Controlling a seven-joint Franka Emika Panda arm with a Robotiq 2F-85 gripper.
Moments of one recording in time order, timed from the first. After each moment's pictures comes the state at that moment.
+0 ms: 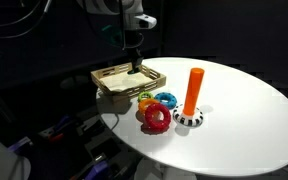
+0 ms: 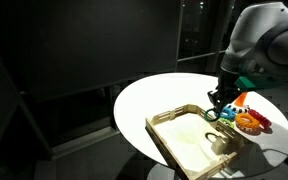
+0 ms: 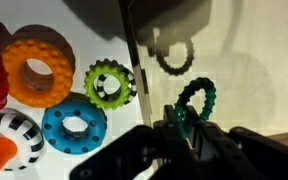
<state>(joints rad) 0.12 0.12 0.09 -2.43 -0.03 2.61 0.53</state>
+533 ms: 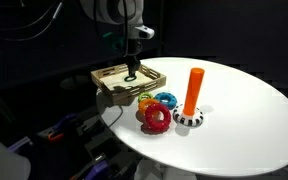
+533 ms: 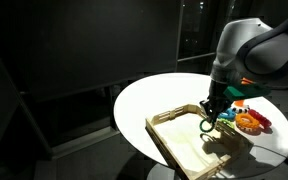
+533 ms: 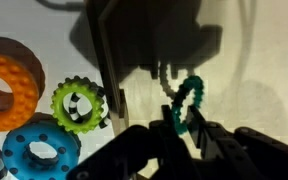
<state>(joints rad) 0.16 0.25 0.09 -2.34 0.03 2.57 0.48</state>
